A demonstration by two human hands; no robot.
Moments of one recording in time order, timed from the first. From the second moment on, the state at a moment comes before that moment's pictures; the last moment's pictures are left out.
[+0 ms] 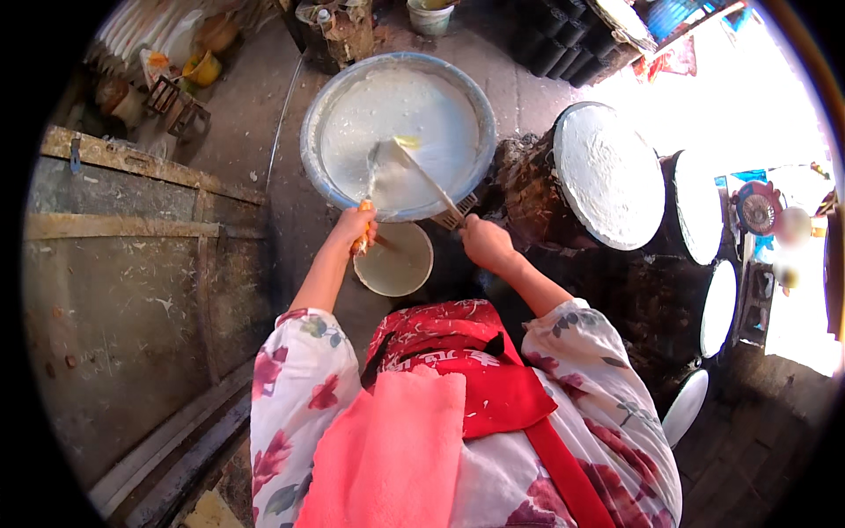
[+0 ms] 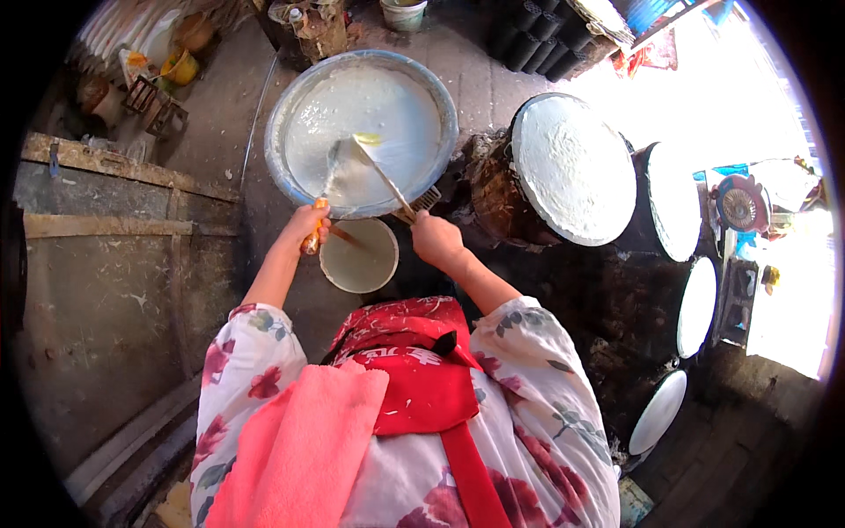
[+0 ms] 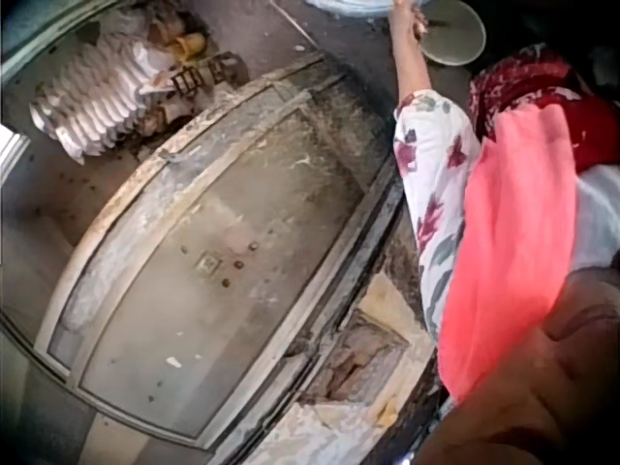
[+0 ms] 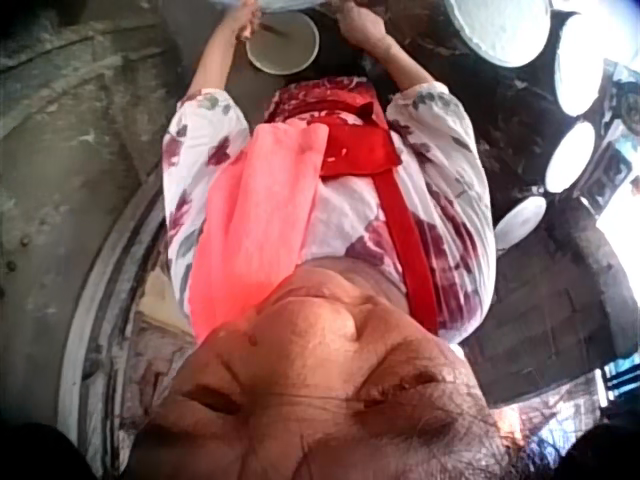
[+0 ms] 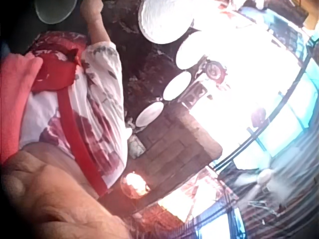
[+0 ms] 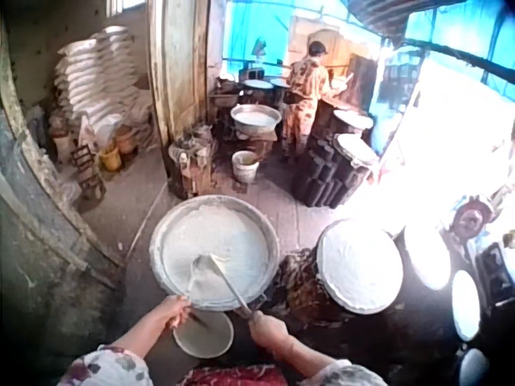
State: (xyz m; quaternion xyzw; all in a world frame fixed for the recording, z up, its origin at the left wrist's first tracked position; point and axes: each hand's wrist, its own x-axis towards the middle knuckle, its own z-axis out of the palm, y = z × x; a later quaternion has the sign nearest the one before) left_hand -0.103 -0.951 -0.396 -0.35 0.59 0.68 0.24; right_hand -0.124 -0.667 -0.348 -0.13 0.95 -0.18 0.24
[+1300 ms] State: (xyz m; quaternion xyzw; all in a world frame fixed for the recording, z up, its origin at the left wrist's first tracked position) left_hand -0.053 -0.935 -0.302 -0.10 -0.01 0.99 0.09; right_hand -0.104 -0.578 -0.375 -0.03 0.90 -0.37 0.24
